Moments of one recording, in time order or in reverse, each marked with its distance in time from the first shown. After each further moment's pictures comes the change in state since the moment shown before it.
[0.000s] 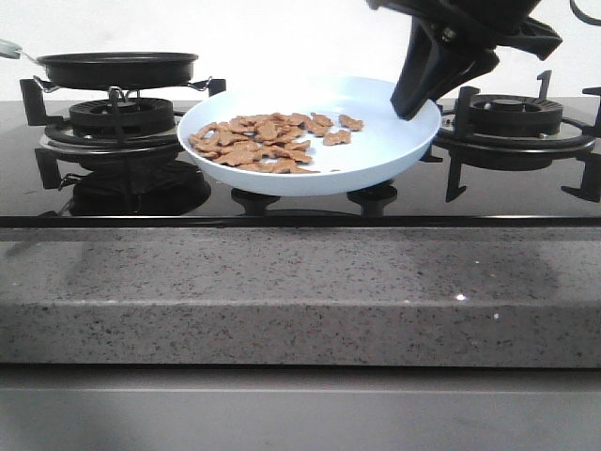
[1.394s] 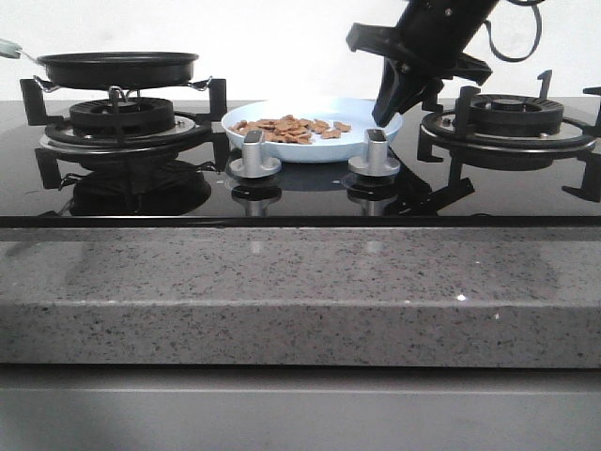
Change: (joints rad) left arm 0.000 0.000 0.001 0.002 0.004 0.000; right arm -0.117 0.537 -0.674 0.005 0.204 -0.006
